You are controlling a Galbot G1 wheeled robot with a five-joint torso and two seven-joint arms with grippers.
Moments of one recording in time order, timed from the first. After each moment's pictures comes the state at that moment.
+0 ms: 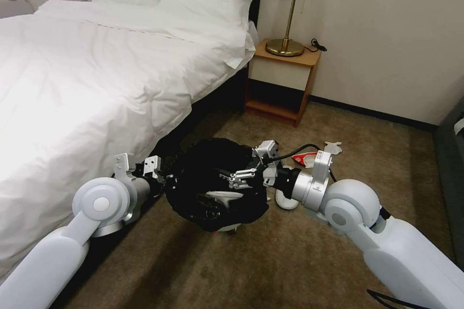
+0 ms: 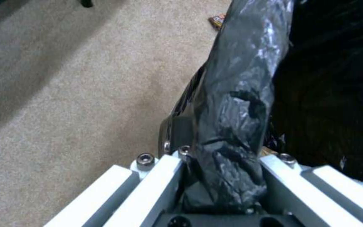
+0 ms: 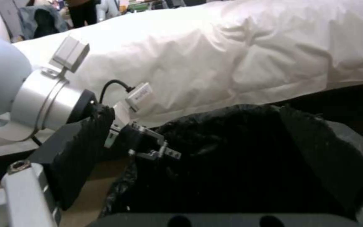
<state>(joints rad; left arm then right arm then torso) 0.97 -0.83 -0.27 -2.09 -1.62 0.74 -0.78 -0.87 0.88 0.06 2.11 0.87 -0.40 -0.28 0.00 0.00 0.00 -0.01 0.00</state>
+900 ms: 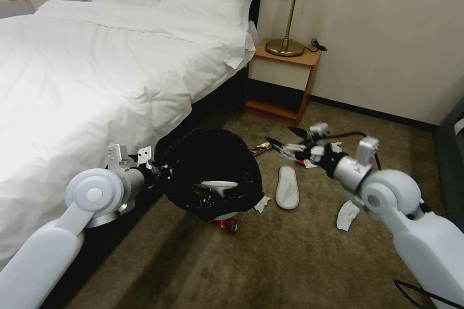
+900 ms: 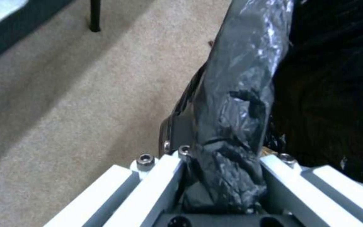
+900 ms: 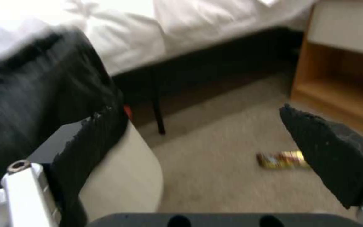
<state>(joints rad) 0.95 -0.82 -0.33 -2.08 -1.64 0.74 -0.77 -1.06 0.84 0.37 1.92 0.81 -0.37 -0.25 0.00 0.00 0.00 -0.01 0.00</state>
